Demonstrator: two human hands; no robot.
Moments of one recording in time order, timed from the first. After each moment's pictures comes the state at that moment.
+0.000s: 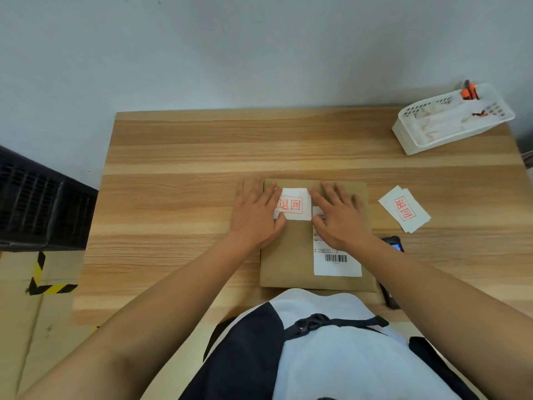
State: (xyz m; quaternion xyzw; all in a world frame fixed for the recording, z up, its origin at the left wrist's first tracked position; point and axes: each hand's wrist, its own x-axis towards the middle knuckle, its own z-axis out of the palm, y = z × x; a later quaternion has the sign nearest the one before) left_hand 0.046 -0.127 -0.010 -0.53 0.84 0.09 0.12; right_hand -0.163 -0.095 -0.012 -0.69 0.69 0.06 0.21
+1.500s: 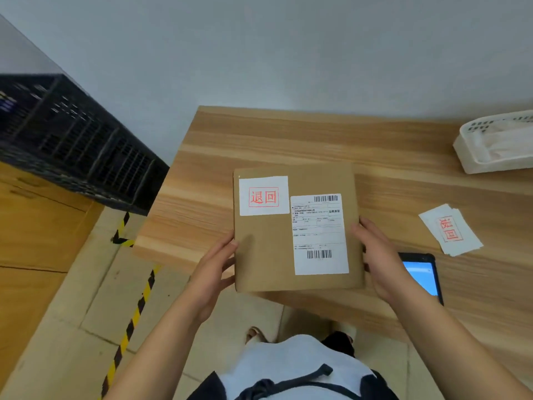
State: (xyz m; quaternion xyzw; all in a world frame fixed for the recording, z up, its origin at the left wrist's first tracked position) left_hand 0.102 0.061 0.074 -0.70 0.25 0.57 -0.35; right_hand -0.174 -0.007 0.062 -0.29 0.59 -0.34 0.67
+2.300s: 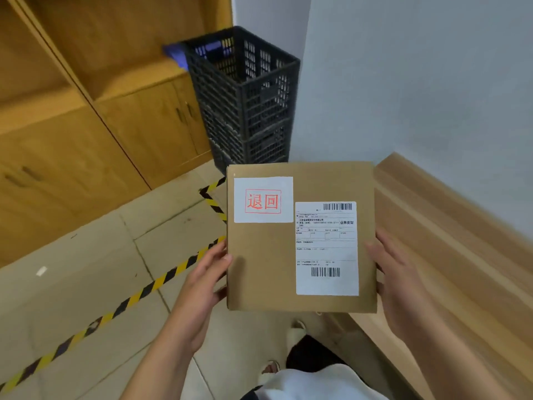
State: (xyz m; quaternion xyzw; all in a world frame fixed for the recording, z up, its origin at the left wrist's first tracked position) left_hand 0.413 0.290 0.114 -0.67 0.06 0.40 -0.63; right_hand 0.227 0.088 0.153 -0.55 0.43 -0.23 0.68
